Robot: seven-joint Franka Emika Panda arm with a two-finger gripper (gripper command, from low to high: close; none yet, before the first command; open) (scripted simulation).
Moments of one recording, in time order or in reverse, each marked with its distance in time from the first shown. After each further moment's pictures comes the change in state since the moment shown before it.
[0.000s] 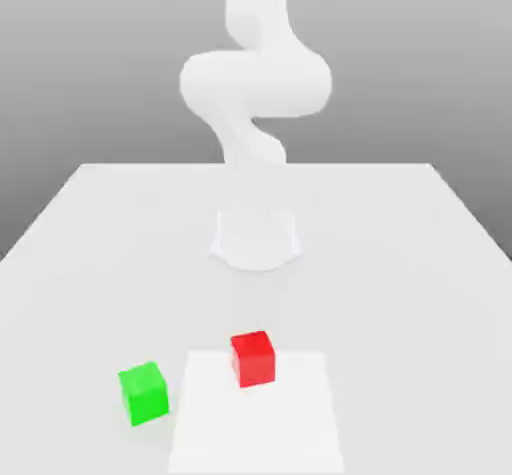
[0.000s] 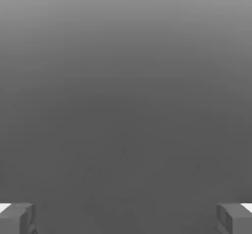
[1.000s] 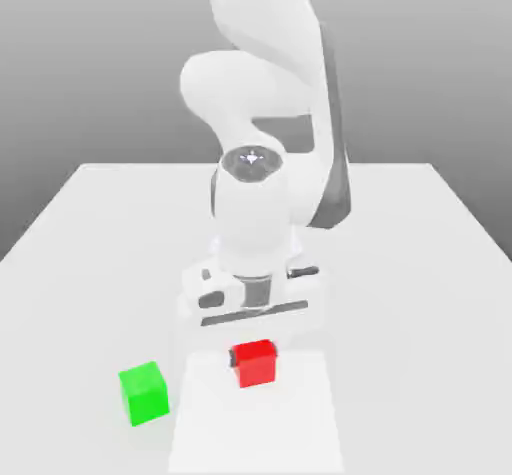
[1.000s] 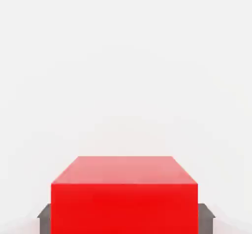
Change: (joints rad) arm 0.021 0.924 -0.019 -0.502 0.059 0.702 -0.320
